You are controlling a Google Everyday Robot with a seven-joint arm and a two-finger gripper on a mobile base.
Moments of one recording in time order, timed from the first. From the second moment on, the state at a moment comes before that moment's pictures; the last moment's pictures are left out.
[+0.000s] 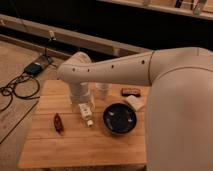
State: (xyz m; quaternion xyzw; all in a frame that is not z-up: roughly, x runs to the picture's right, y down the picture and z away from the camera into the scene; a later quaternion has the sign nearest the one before) arm -0.107 0.101 0.703 -0.26 0.23 0.64 0.68
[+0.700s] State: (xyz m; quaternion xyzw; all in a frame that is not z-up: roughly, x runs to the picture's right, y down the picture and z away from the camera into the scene) arm -0.107 0.102 0.704 -0.26 0.23 0.64 0.68
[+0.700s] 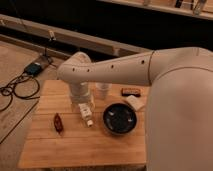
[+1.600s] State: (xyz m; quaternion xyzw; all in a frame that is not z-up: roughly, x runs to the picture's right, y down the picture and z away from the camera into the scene) arm -0.195 0.169 0.718 -0.31 0.21 0.52 0.77
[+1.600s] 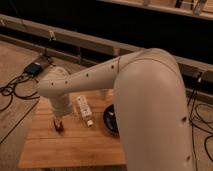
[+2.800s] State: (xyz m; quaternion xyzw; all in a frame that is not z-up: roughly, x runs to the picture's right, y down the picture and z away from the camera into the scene) arm -0.256 0.243 0.771 -0.29 0.26 0.51 0.76
